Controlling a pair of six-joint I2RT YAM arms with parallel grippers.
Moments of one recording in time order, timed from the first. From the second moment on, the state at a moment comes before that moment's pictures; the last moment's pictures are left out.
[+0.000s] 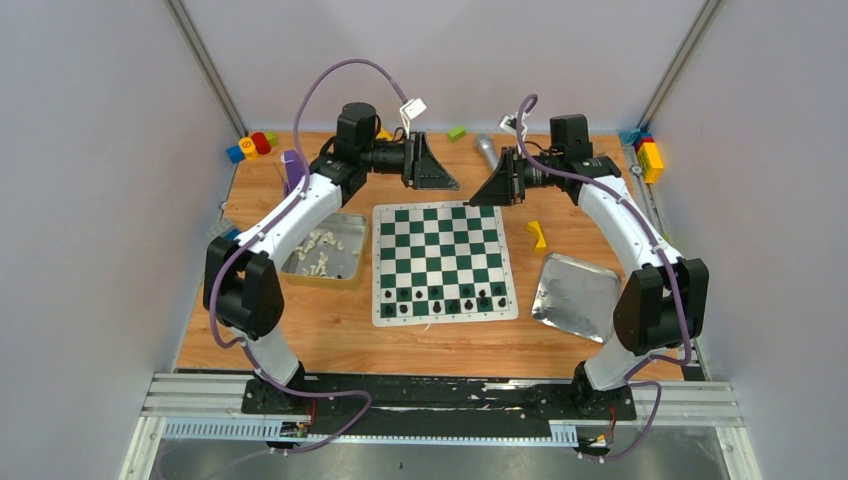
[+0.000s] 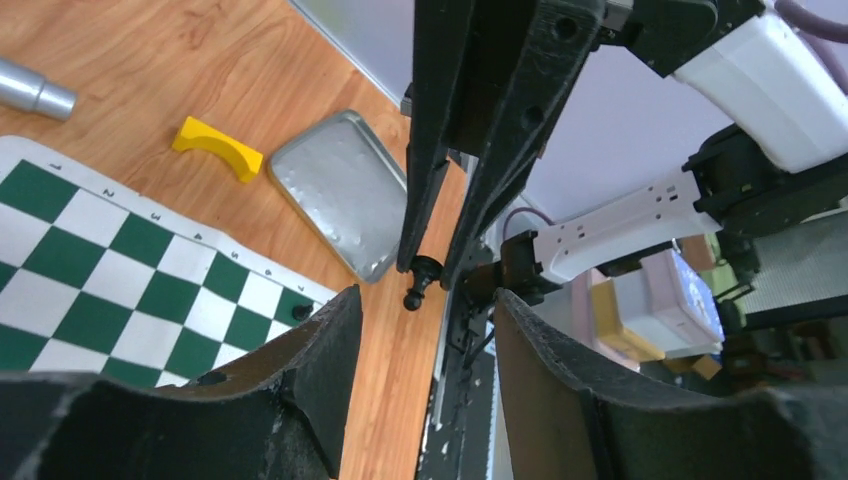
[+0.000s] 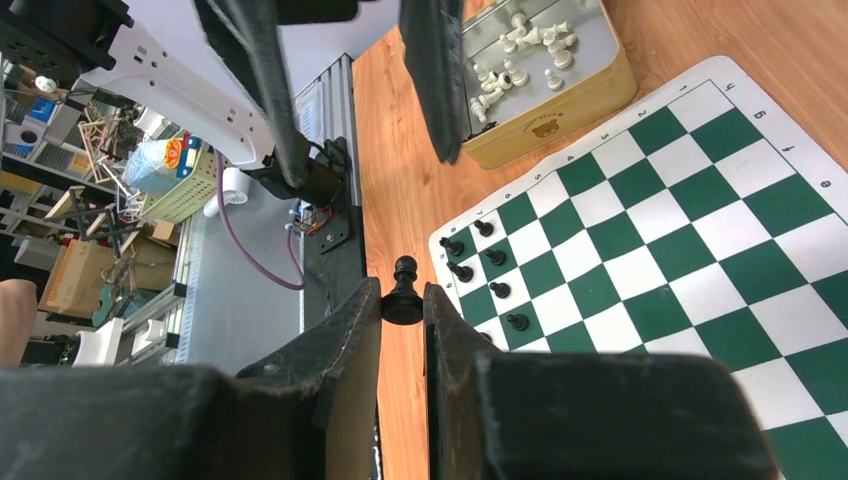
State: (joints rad) left arm -0.44 1.70 1.53 -0.12 1.05 -0.49; right arm 0.21 1.63 1.45 -0.51 -1.26 -0.01
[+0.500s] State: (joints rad) left arm -0.44 1.79 1.43 0.27 1.10 -0.90; right arm 0.18 1.63 1.45 -0.36 -1.26 0.15
